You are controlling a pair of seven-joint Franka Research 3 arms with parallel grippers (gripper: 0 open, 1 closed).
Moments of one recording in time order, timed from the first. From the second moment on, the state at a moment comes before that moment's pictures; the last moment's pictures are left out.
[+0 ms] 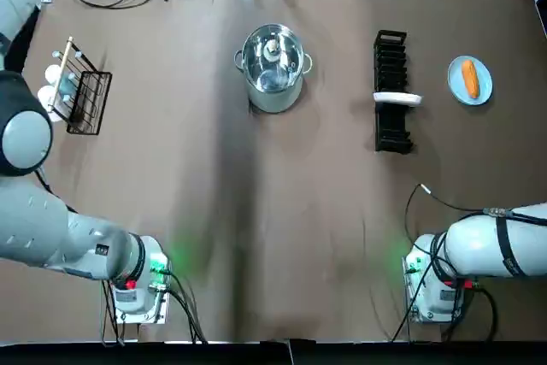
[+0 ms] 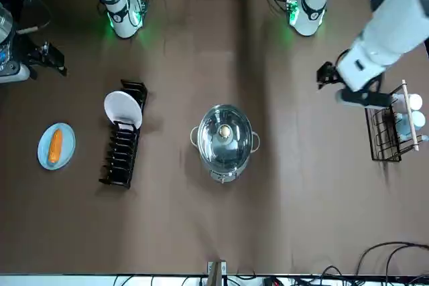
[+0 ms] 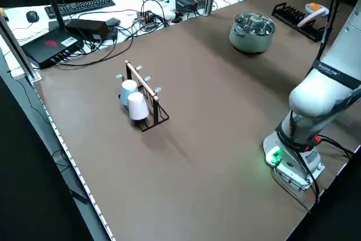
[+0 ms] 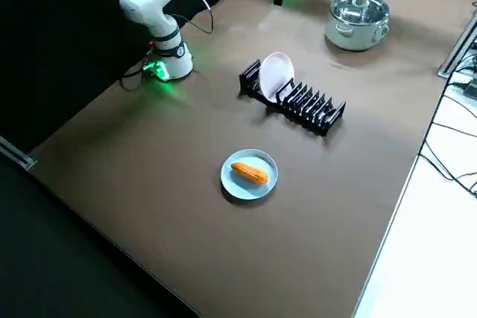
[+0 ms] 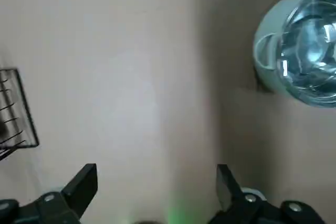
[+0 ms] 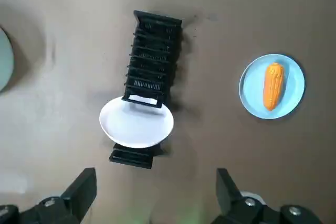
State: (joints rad) left arm -0.20 0.08 -0.09 -1.60 -0.01 1.57 -0.13; right arm 0.10 -0.11 -0.07 -1.71 -0.01 1.57 -0.07
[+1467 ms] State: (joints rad) left arm -0.67 0.58 -0.06 -1.45 -0.01 2.19 -0.82; right arm -0.22 0.27 -0.08 -1.81 -0.03 1.88 -0.15
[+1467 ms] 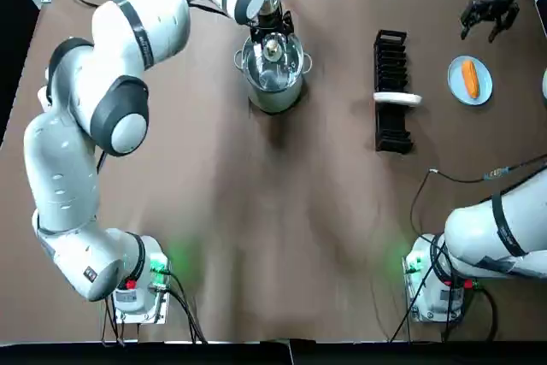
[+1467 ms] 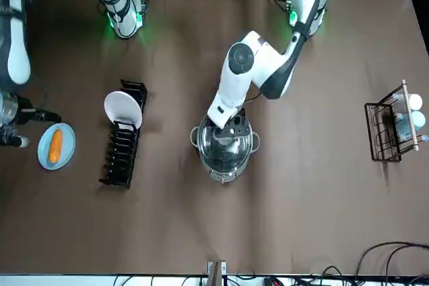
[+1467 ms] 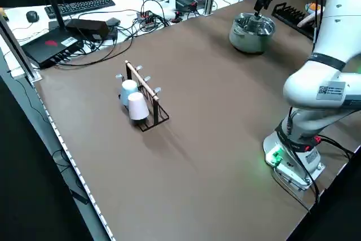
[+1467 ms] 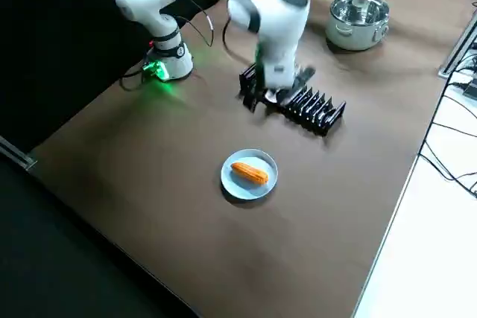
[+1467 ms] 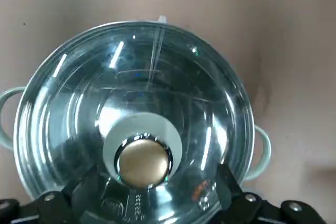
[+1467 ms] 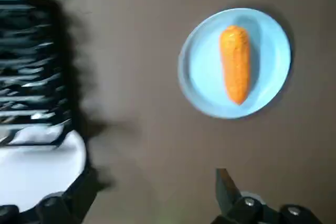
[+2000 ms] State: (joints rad) left arm -0.75 0.61 0.03 -1.43 -0.01 2.21 -0.87; right arm -0.33 0.47 -0.08 -1.91 -0.03 2.27 -0.25
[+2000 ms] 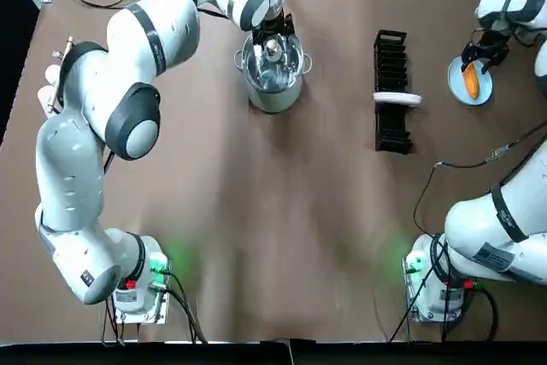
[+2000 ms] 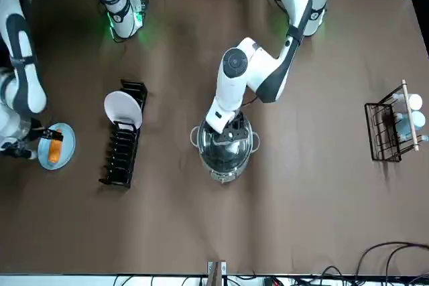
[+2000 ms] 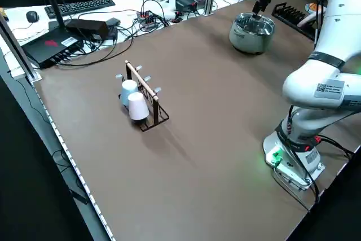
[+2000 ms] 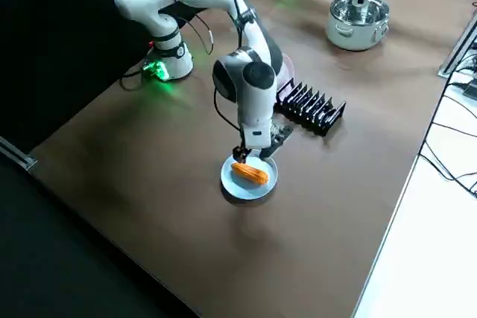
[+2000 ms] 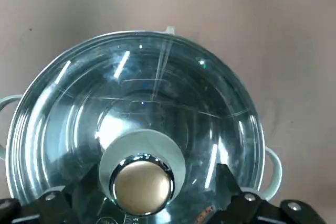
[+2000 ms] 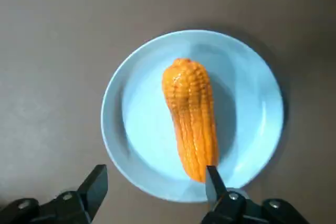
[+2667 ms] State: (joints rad) left arm -0.75 0.62 0.03 -1.43 -0.01 2.13 -0.87; right arm -0.34 0.51 -0.08 -1.88 -0.03 2.32 -0.37
